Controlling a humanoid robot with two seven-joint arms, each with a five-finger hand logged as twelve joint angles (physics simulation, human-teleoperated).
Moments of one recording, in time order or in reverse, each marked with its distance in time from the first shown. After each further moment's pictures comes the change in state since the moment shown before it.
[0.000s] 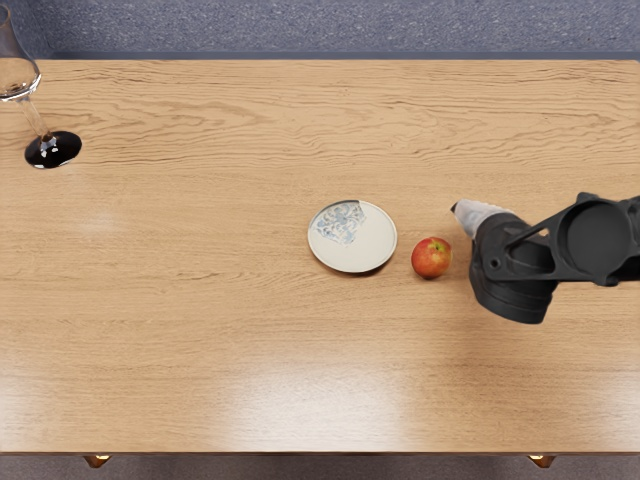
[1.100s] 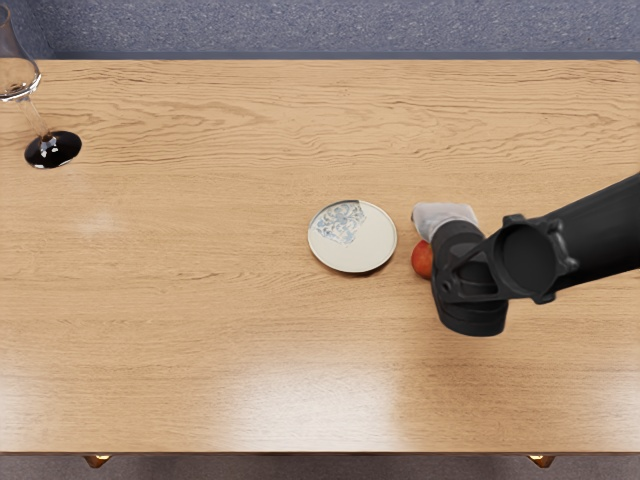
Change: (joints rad) left arm 0.002 0.000 0.000 0.000 0.000 0.000 0.000; right arm 0.018 0.207 -0.071 -0.066 -0.028 0.000 0.000
